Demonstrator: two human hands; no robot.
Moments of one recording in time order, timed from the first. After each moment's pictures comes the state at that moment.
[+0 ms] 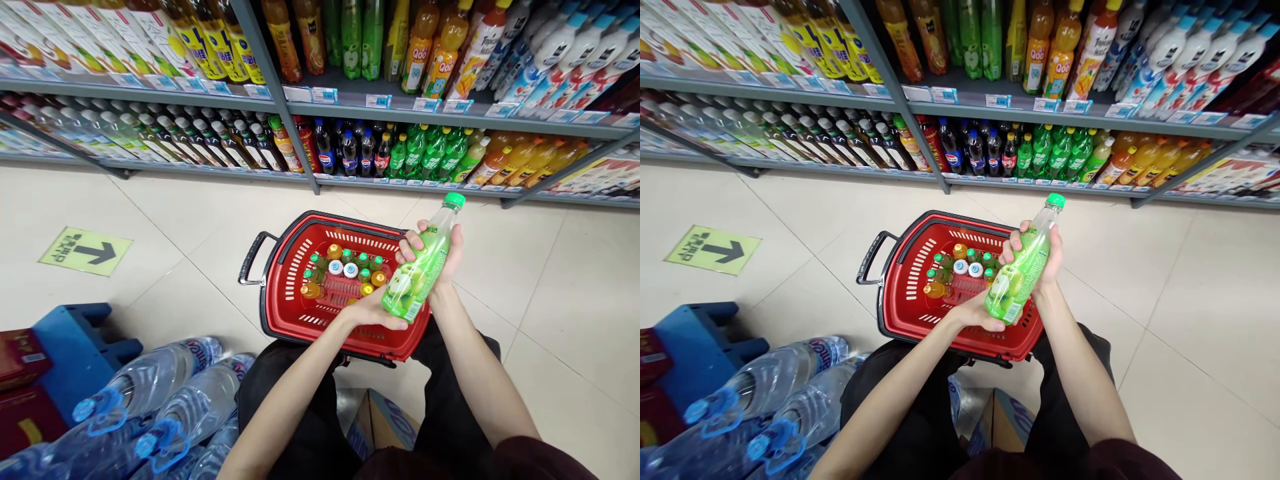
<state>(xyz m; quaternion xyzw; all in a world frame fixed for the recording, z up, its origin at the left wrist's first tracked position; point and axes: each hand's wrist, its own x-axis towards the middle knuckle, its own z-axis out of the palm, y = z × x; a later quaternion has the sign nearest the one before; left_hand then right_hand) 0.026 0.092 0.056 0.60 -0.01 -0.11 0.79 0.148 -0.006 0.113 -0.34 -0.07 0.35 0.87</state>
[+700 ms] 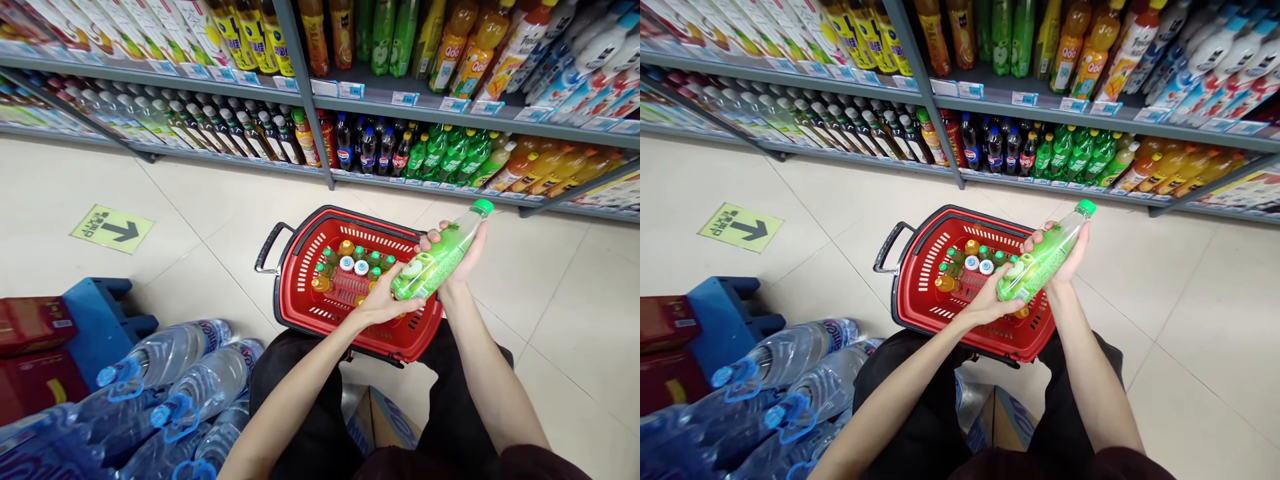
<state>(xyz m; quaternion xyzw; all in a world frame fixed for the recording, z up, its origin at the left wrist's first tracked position) 0.011 0.092 0.065 0.62 0.09 0.00 0.78 0.153 0.004 0.108 -0.38 -0.01 0.30 0.87</state>
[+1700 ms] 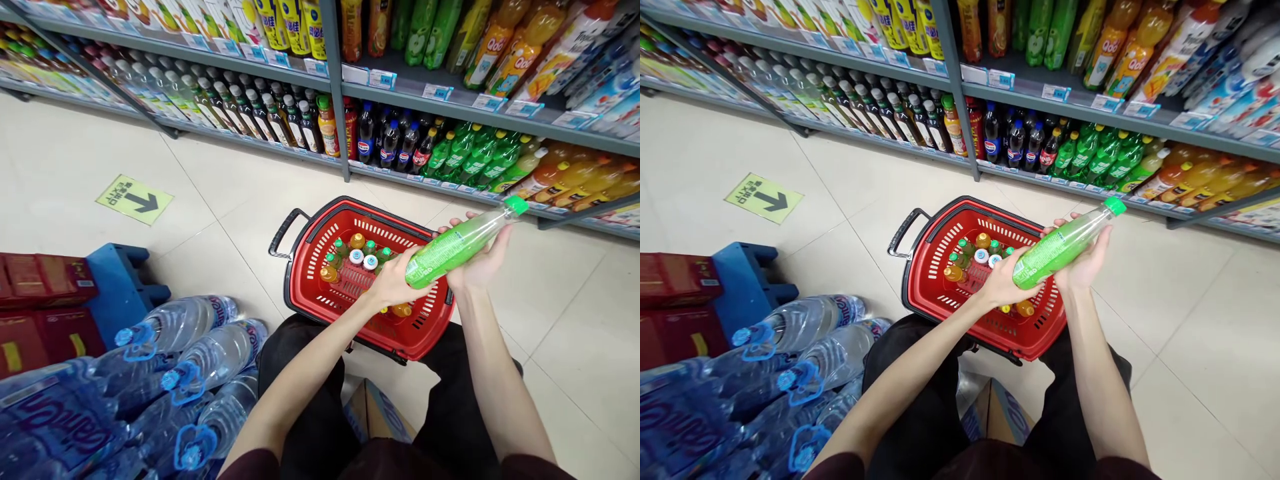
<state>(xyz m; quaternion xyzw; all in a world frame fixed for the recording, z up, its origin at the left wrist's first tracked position) 0.026 0.095 0.035 0.80 0.09 0.19 0.56 0.152 0.011 0.101 -0.44 -0.01 0.20 0.87</state>
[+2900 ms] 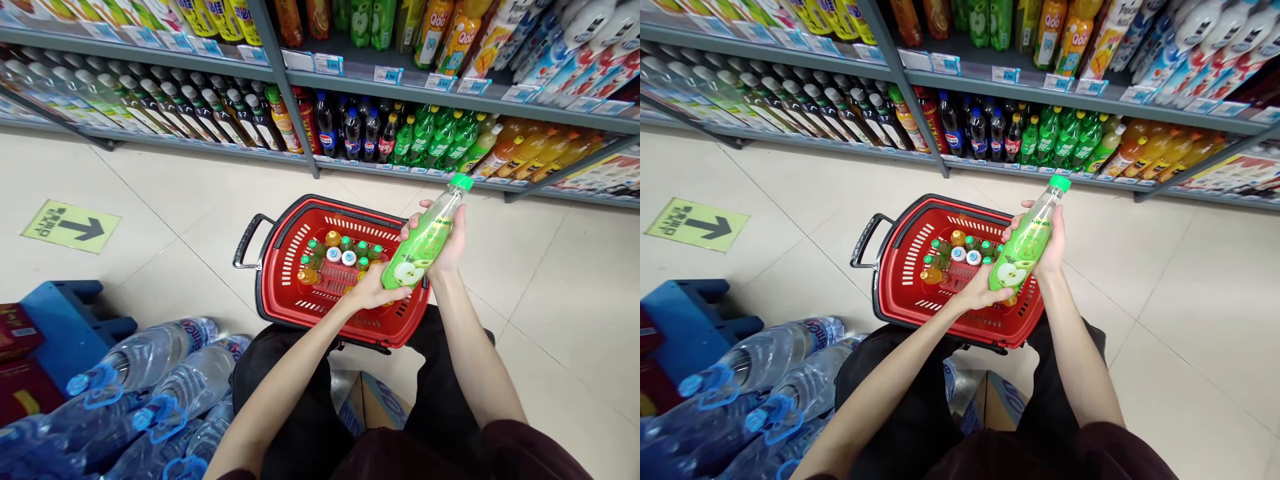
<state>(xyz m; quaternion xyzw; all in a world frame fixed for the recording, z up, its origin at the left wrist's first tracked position) 0.030 0.089 0.026 0.67 0.02 -0.03 0.74 0.160 -0.004 0.107 -0.47 -0.09 0.29 0.83</state>
